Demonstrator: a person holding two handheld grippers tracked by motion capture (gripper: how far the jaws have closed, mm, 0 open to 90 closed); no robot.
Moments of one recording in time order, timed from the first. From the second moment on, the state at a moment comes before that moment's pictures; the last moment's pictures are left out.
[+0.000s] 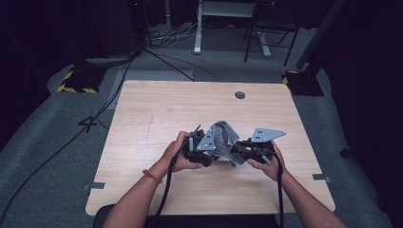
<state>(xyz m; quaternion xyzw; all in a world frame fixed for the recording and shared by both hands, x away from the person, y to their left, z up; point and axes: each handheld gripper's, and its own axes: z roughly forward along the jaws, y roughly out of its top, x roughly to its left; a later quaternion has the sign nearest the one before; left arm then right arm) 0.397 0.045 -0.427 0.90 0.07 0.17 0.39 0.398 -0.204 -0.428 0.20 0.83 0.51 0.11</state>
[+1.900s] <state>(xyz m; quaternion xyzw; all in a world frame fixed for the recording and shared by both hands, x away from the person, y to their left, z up) 0.373 0.077 -0.446 0.92 0.08 0.11 0.36 0.412 -0.234 -0.439 0.22 0.87 0.41 0.16</state>
